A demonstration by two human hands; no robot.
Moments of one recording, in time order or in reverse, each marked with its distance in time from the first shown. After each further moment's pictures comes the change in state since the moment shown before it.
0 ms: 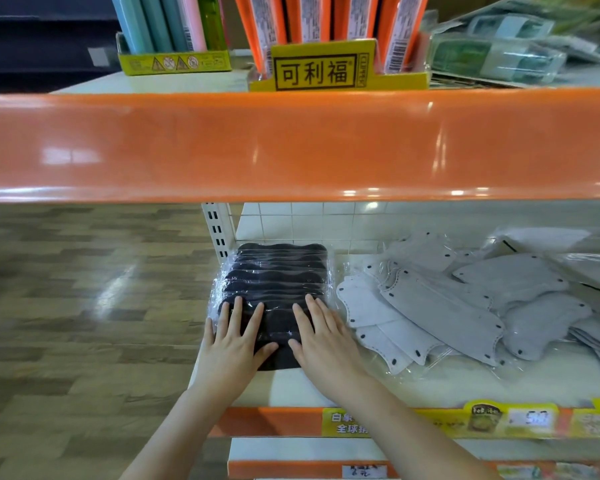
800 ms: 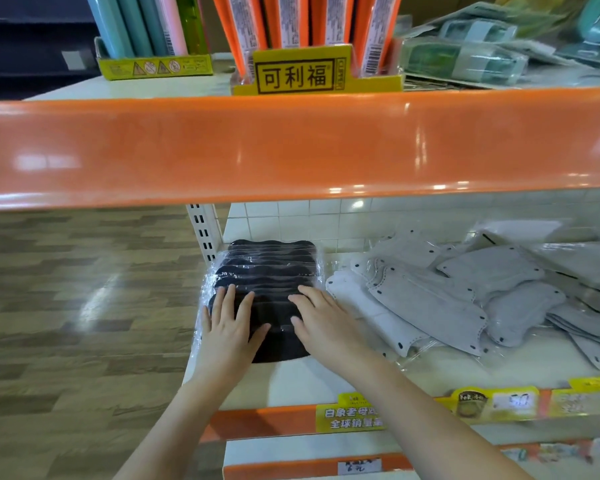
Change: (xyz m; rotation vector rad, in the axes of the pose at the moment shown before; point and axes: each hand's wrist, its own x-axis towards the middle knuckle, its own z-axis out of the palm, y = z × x) left_hand 0.012 0.013 -0.018 -0.213 0.151 0.026; right_hand 0.015 0.013 -0.046 0.191 -0.036 -0.056
